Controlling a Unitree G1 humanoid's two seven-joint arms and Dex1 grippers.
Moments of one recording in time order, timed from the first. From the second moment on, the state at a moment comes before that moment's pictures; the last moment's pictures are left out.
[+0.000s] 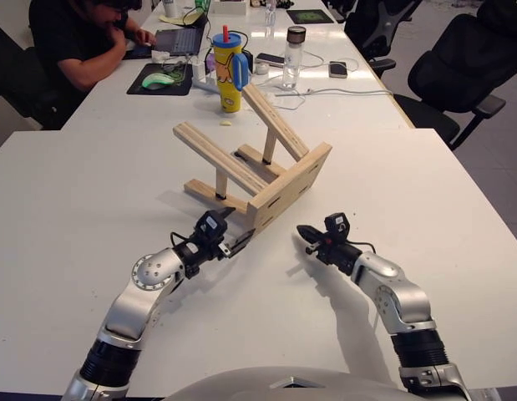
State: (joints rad) left arm -0.01 0.38 -0.24 -0.29 -0.15 0.26 -0.55; right arm -0.05 -0.30 0.05 -0.05 0.37 0.49 0.51
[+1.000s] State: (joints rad) left arm -0.19 0.26 -0.15 -0.23 -0.33 0.64 -0.55; right arm -0.07 -0.24 -0.01 0.07 0.37 0.44 0.50
